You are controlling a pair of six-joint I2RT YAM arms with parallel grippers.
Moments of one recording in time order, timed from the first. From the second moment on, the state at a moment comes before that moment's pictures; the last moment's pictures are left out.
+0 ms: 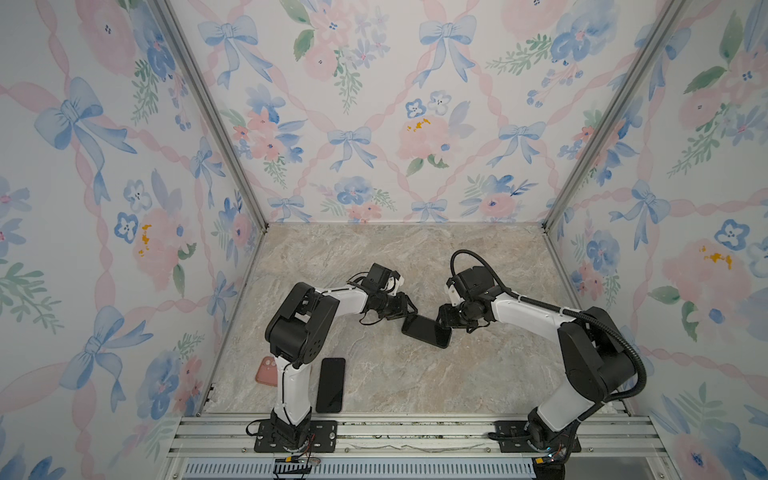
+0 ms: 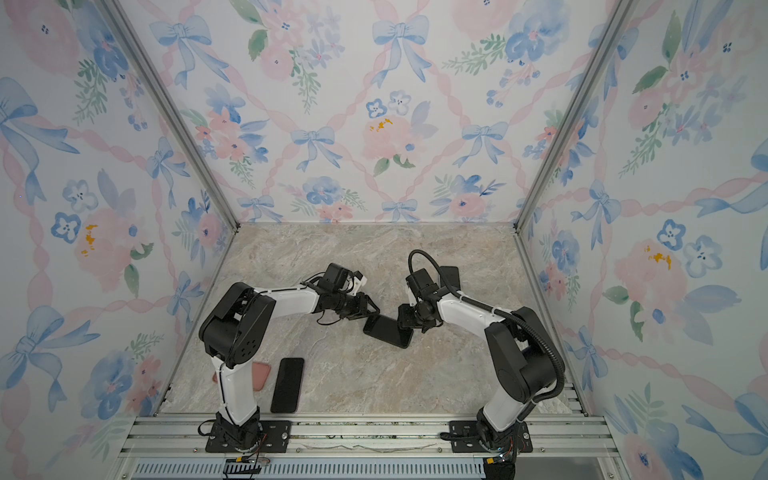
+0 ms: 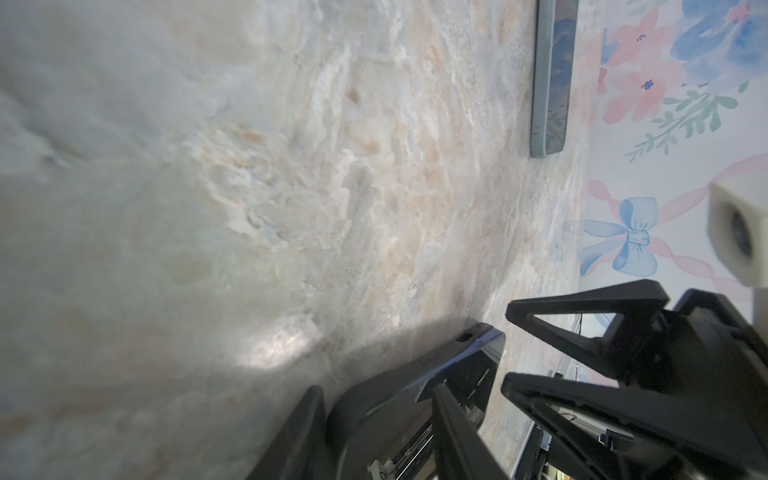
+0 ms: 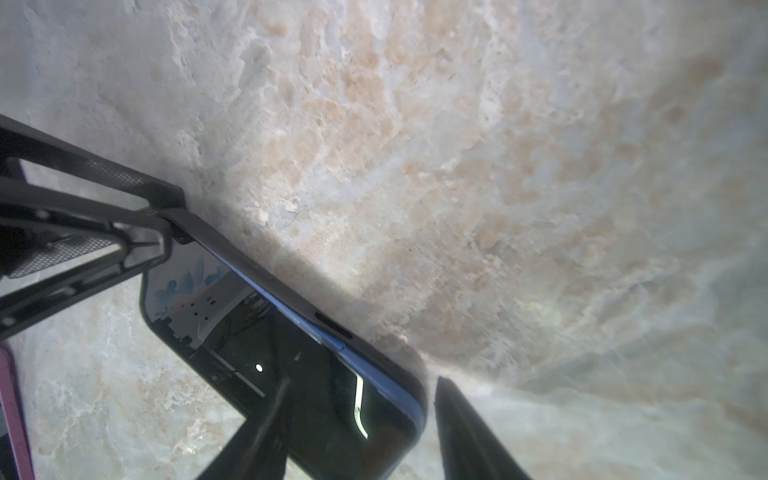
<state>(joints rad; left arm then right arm) -0.51 1.94 1.09 -0.12 0.60 -0.58 0.51 1.68 0.99 -0.50 -0.18 0.40</state>
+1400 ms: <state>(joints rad) -0.63 1.95 1.11 -0.12 0.58 -0.61 0.61 1.61 0.81 -0.32 -0.24 0.50</state>
